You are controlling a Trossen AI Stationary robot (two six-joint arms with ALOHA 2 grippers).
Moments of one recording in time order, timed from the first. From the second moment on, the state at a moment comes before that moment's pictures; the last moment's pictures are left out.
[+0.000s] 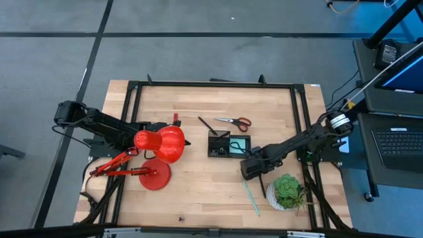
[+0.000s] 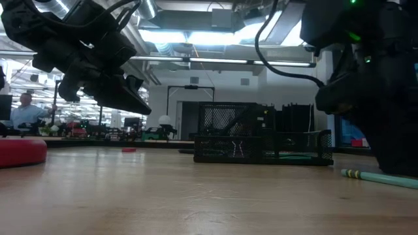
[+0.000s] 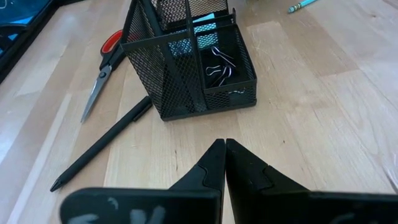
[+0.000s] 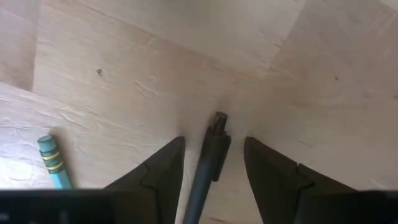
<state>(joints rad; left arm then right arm) 0.01 1.24 0.30 0.41 -0.01 0.20 0.38 1.72 0.90 -0.70 -0.11 1.56</state>
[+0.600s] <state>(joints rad) 0.01 1.24 0.30 0.41 -0.01 0.20 0.38 1.72 0.90 -0.70 -0.10 1.58</state>
